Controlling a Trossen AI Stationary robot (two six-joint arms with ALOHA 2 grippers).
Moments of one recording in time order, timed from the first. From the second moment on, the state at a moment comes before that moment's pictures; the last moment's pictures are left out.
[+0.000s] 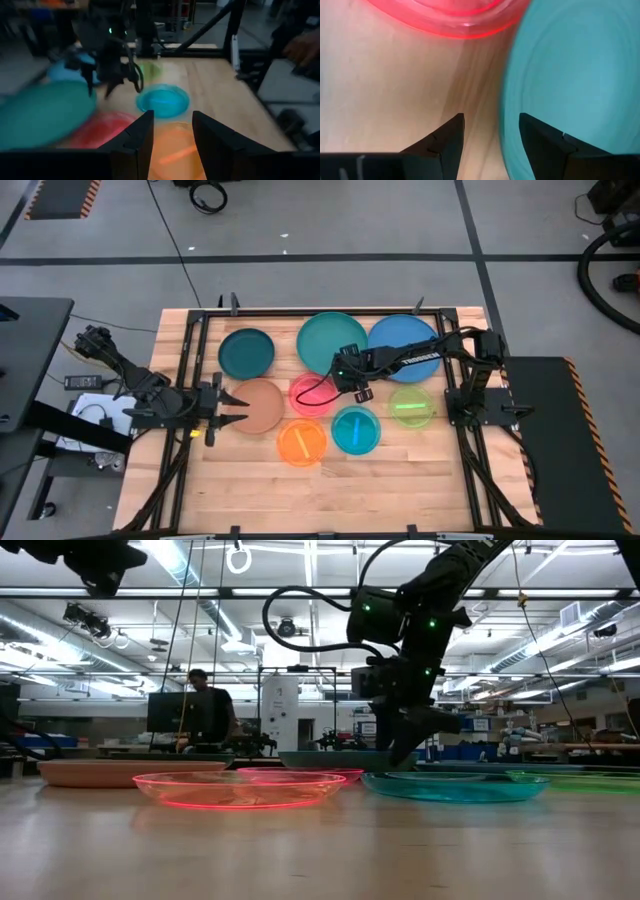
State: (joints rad) left arm -0.63 0.53 0.45 -0.17 -0.64 -0.17; right arm -0.15 1.82 1.11 -0.50 0.29 -0.54
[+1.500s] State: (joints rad) left arm -0.50 0.54 0.45 -0.02 -0.71 -0.12; right arm -0.13 1.85 1.12 -0.52 0.47 -0.71
